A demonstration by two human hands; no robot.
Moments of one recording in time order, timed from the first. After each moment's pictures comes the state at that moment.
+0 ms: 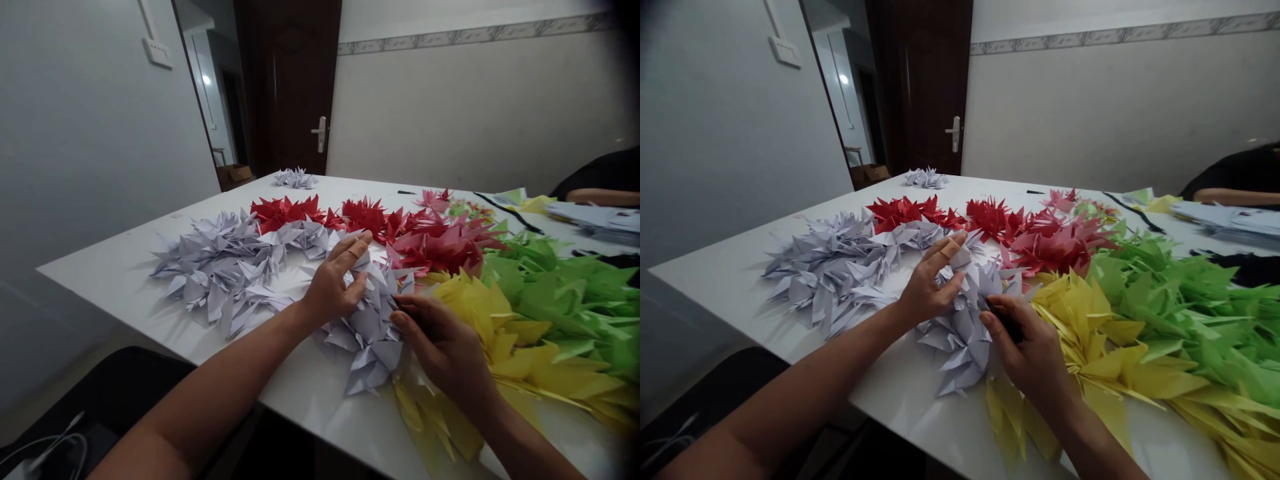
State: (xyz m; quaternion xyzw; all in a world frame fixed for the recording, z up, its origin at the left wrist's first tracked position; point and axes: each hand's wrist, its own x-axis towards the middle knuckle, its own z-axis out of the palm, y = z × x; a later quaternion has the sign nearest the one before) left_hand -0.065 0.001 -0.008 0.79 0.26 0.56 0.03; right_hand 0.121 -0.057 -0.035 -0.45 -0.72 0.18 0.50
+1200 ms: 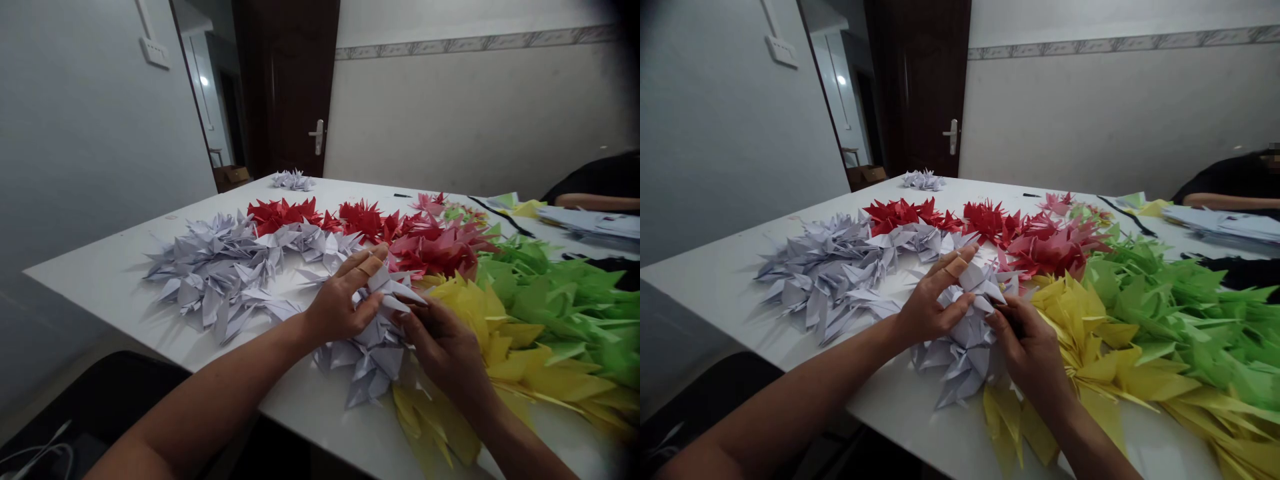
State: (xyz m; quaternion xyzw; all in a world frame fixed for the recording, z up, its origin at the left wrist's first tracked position) left_hand -0.057 -0.019 -0.003 0.82 0.22 0.53 0.07; right_hand 0.120 -0.053 -0.031 -0.45 -0.67 0.26 0.54
